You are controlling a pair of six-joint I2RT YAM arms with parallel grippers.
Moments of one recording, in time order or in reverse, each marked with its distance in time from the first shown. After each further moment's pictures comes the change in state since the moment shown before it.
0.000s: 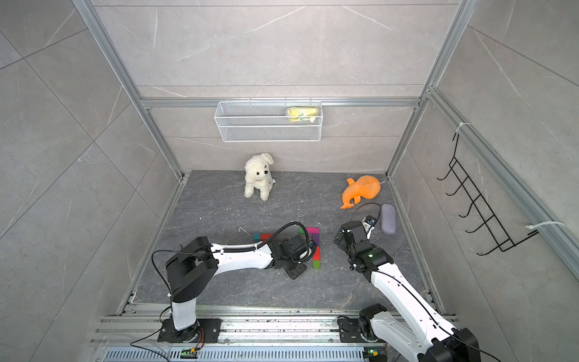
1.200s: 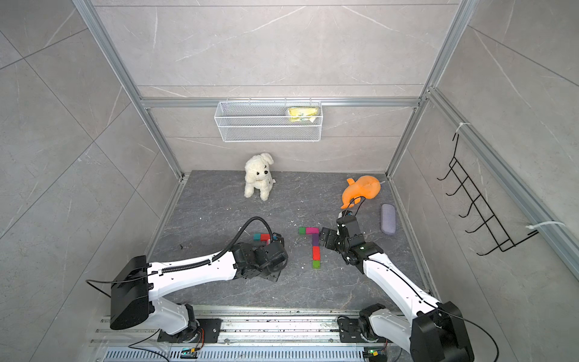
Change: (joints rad) left arm -0.051 -0.410 -0.181 -0.348 -0.218 -0.711; right arm 0.016 0.174 -0.001 0.232 -0.417 -0.240
